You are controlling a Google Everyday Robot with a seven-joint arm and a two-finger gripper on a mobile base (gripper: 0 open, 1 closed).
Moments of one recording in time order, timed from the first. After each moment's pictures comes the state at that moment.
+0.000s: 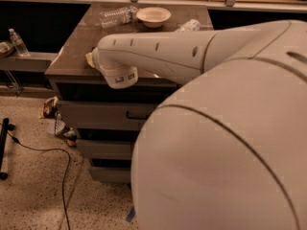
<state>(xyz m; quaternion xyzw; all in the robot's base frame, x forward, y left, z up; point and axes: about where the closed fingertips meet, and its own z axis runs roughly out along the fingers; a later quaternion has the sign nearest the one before) 0.772 0.166 0.829 -0.19 0.82 0.10 0.53</state>
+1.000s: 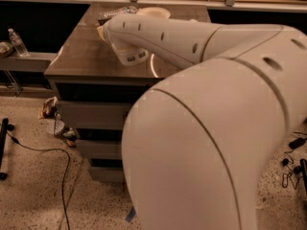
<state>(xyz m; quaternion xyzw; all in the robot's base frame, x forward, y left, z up) 0.847 0.137 0.899 -0.20 0.77 0.06 0.61</state>
